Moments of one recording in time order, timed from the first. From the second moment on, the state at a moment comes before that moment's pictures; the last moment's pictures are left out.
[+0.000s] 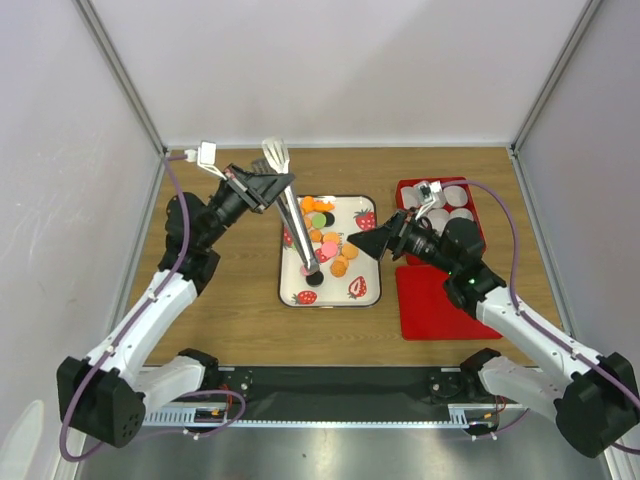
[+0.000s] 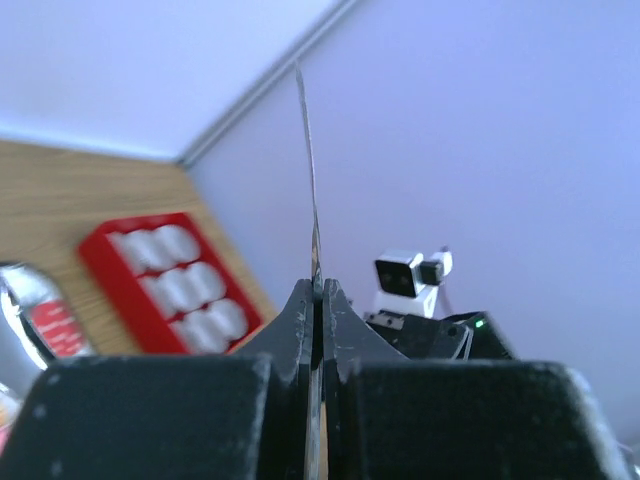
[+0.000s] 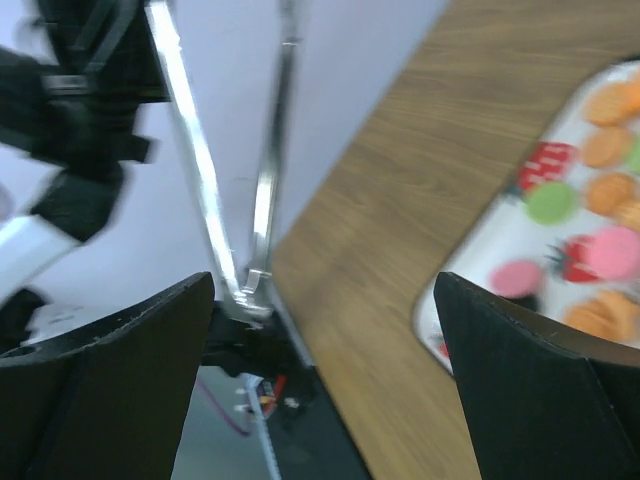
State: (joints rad) left arm -0.33 1.05 0.85 0.43 0.41 -0.98; right arm 0.52 1.00 0.65 0.36 -0.47 0.79
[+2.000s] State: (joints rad) left arm -0.47 1.39 0.86 1.28 0.50 -1.33; right arm 0.75 1.18 0.91 0.46 -0.33 0.91
